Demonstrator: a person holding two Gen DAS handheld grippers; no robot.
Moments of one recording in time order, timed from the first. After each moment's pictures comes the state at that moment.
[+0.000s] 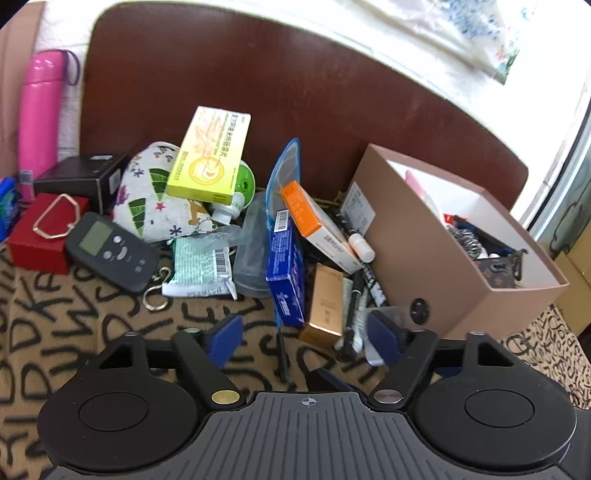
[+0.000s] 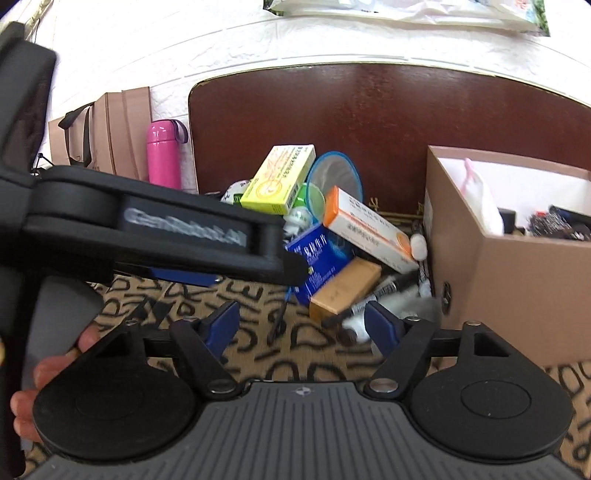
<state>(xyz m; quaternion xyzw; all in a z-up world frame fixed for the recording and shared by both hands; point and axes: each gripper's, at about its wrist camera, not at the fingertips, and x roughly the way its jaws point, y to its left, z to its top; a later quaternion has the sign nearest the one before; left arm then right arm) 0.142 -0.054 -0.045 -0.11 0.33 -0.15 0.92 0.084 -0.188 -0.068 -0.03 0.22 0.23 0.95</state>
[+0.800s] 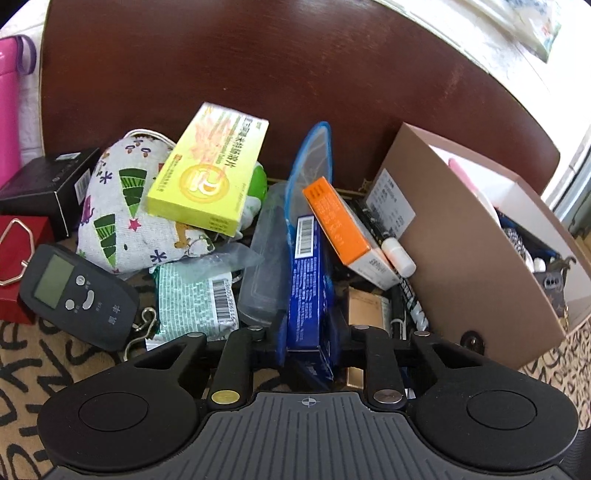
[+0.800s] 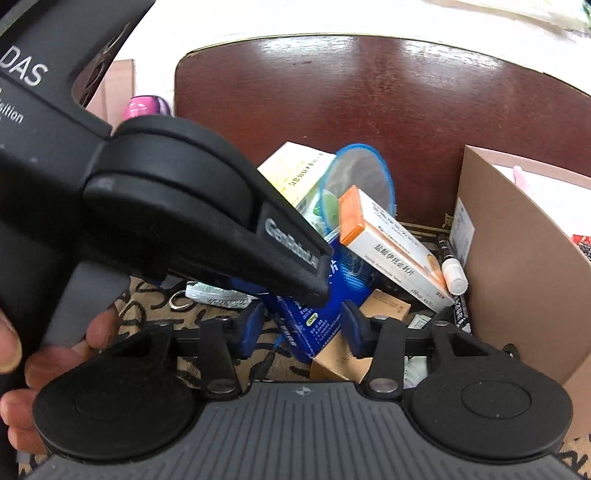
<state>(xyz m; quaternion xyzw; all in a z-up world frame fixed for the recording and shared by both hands) 0.217 -0.058 -0.059 -0.09 0.38 -0.15 0.91 0.147 -0.150 -0.088 -0.06 0.23 0.23 0.94</state>
